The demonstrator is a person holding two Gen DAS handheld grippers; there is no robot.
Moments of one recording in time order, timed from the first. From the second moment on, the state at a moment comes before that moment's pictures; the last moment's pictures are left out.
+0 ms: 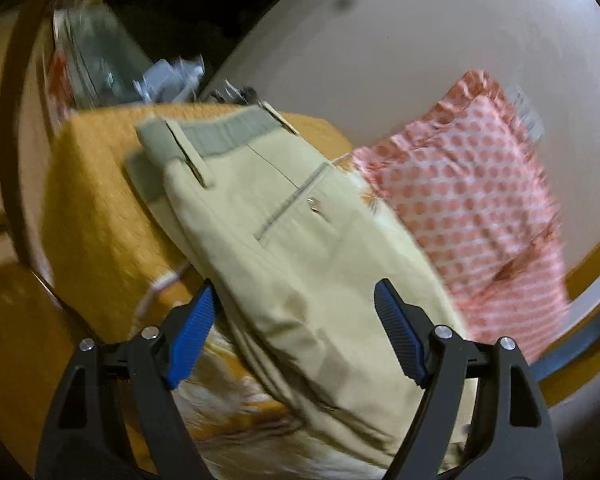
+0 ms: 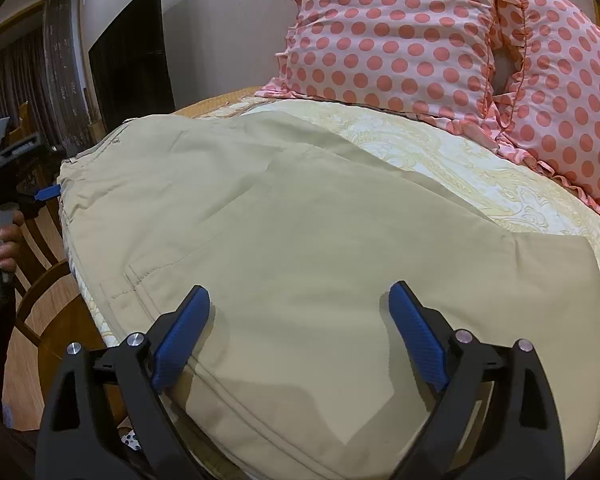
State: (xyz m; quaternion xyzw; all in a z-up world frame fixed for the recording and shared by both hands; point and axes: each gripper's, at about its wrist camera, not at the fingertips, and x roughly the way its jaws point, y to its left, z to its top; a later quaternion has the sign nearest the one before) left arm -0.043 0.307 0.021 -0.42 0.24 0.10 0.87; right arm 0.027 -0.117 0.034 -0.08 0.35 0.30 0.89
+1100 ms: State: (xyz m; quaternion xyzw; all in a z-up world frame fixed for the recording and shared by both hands) left arm 0.015 -0.088 0.070 0.13 0.31 -0.26 0.91; right arm 0.026 -0.351 0.051 0.32 0.28 0.17 0.89
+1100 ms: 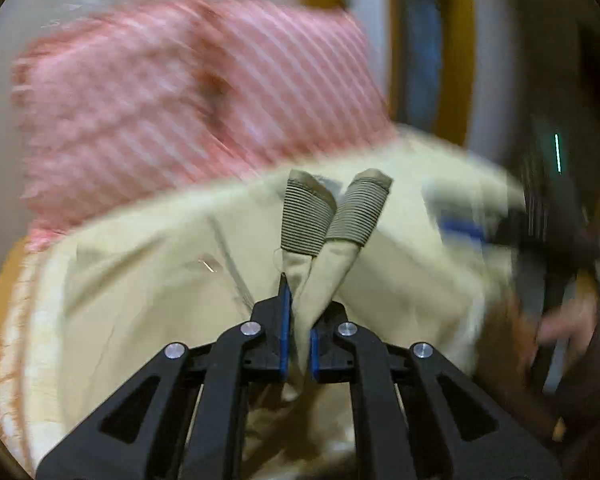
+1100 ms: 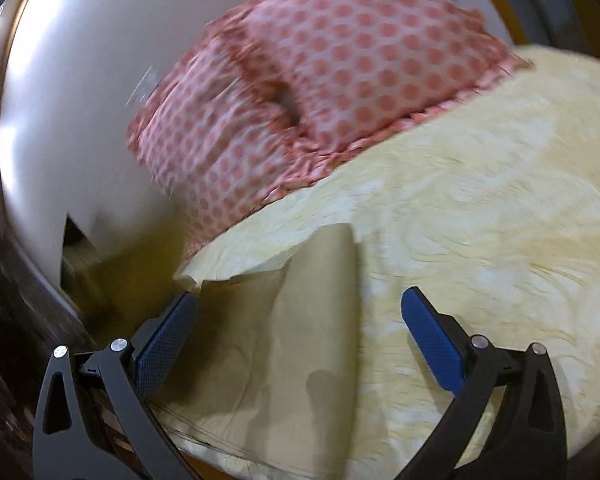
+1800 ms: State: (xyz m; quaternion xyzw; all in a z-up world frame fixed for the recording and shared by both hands) left arm -0.018 -0.109 0.055 0.08 0.31 -0.34 0.89; right arm 0.085 -0.328 0.032 0.29 0.38 0.21 0.85
